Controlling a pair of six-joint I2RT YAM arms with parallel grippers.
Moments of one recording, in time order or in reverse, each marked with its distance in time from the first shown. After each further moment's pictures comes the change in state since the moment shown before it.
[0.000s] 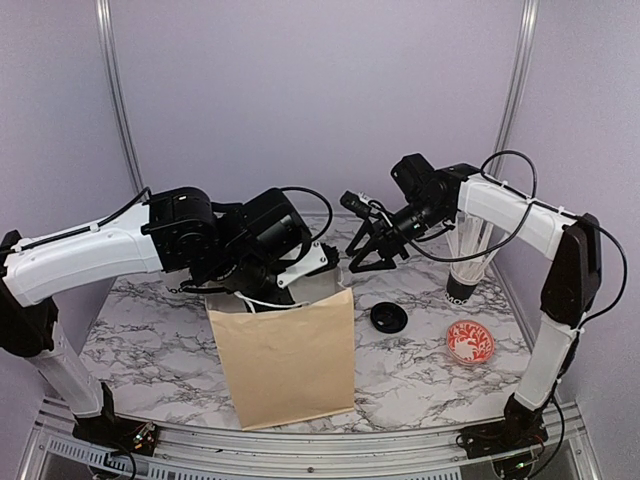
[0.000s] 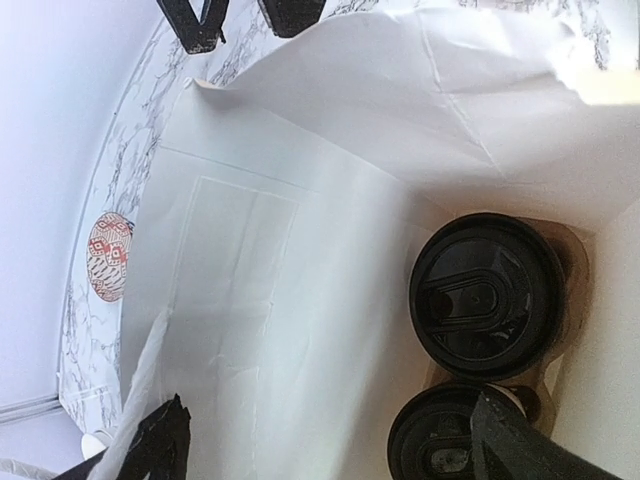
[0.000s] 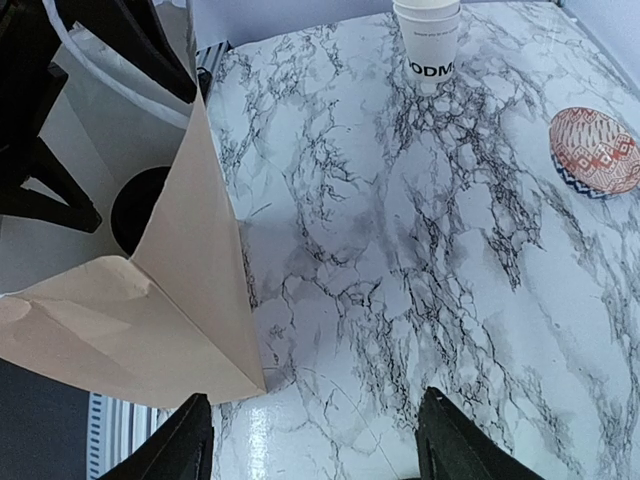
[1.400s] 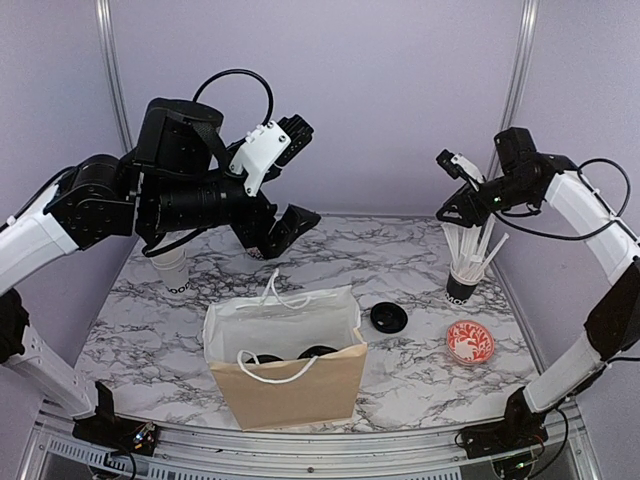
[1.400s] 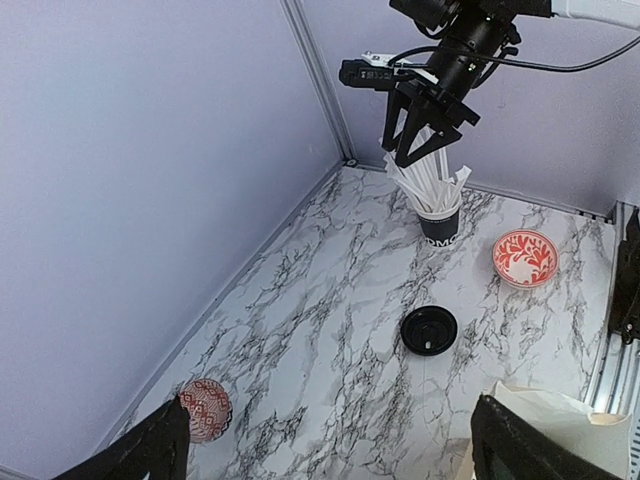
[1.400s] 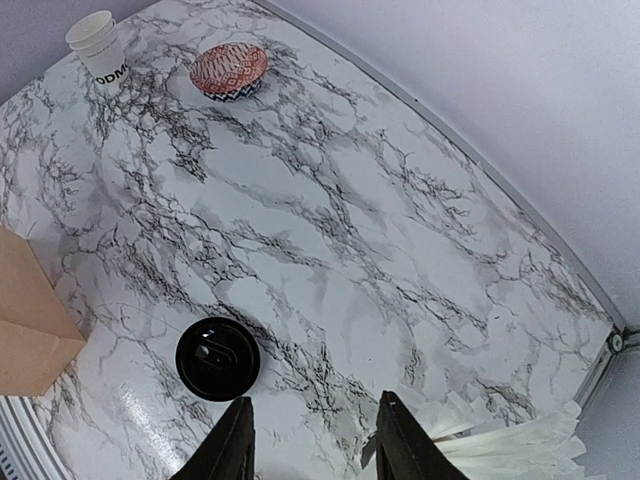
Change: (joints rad) left arm 0.000 -0.213 0.050 0.415 -0.046 0.060; right arm -0.382 -0.331 -0.101 0.039 0.378 0.151
